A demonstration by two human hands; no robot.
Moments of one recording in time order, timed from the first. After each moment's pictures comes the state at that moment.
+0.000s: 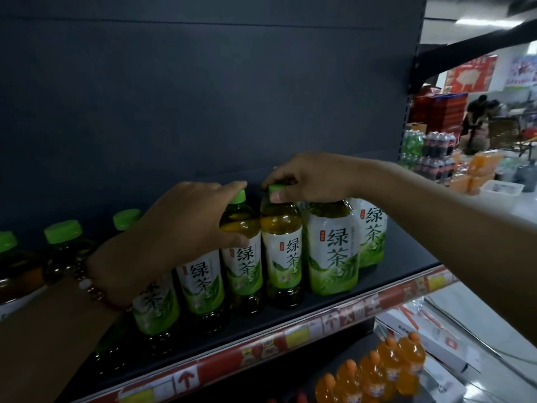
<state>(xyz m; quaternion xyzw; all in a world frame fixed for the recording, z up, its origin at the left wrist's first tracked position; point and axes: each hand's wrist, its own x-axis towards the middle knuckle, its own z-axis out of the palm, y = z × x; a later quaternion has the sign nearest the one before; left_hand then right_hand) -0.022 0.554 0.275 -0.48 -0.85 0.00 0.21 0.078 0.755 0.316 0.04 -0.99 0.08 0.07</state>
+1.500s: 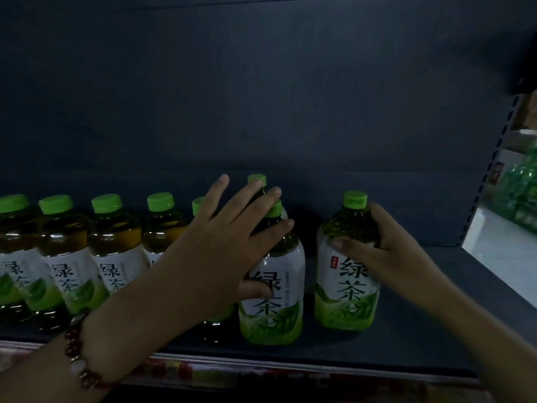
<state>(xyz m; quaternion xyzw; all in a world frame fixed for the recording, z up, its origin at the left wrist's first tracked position) 0.049 0.688 0.234 -0.42 -0.83 0.16 0.34 0.105 0.943 0.212 0.04 -0.83 0.52 0.18</state>
